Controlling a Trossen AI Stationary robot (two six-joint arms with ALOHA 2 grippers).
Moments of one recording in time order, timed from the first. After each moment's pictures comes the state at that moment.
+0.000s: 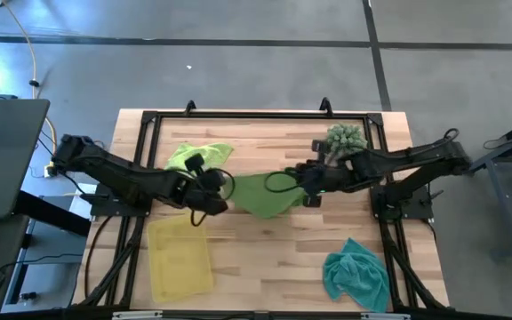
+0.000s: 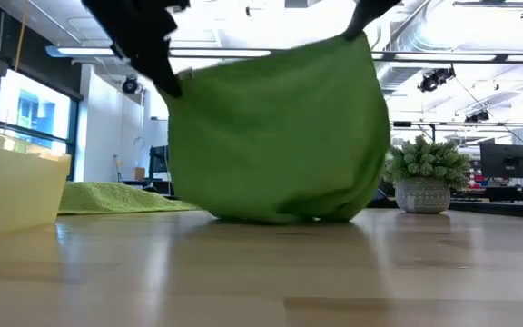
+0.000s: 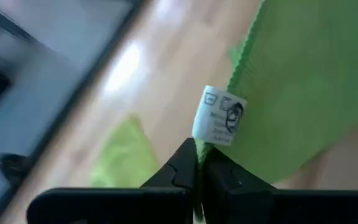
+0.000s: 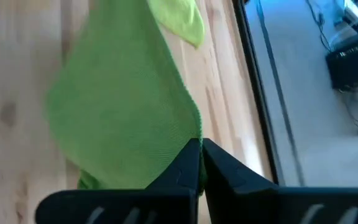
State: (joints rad) left arm -0.17 1.38 1.01 -0.76 -0.78 -0.47; right arm 0.22 1.41 1.39 -0.99 0.57 0.07
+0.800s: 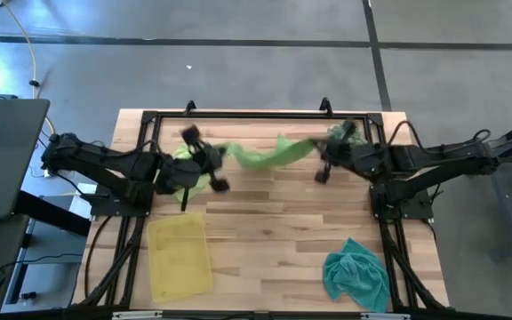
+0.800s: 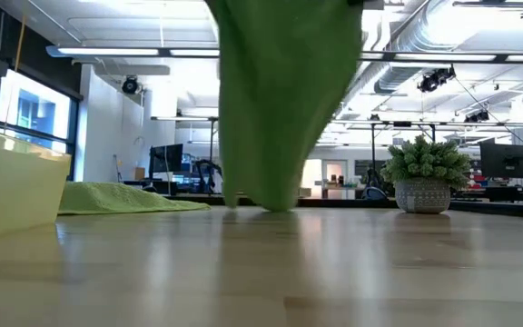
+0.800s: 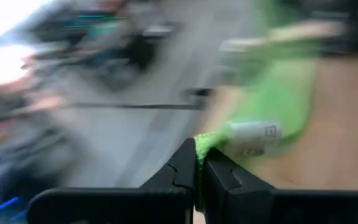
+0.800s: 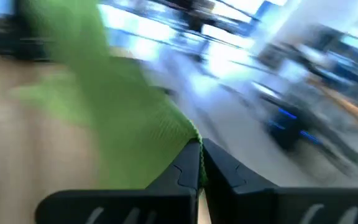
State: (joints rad) left arm -0.11 1.26 1.22 -0.44 -1.00 0.15; right arm 0.16 1.03 1.05 -0.36 0.80 -0.20
